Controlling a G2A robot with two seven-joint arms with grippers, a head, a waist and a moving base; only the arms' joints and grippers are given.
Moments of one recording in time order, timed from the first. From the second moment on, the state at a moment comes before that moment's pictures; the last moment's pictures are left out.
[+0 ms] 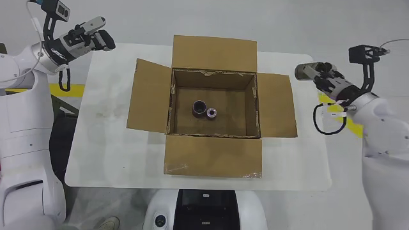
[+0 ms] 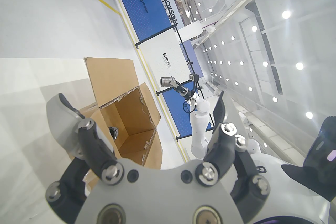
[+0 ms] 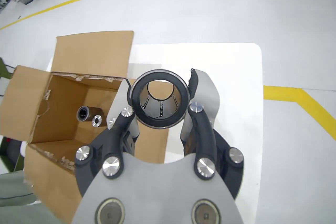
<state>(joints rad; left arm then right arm) 0.90 -0.97 -1.72 -1.31 -0.37 -0.20 -1.26 -1.33 -1.11 1.69 -2.01 -0.60 -0.02 0.88</state>
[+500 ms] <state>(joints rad) 0.90 -0.97 -1.72 -1.31 -0.37 -0.20 -1.26 -1.35 -1.12 1.42 -2.17 -0.63 -0.06 0.96</state>
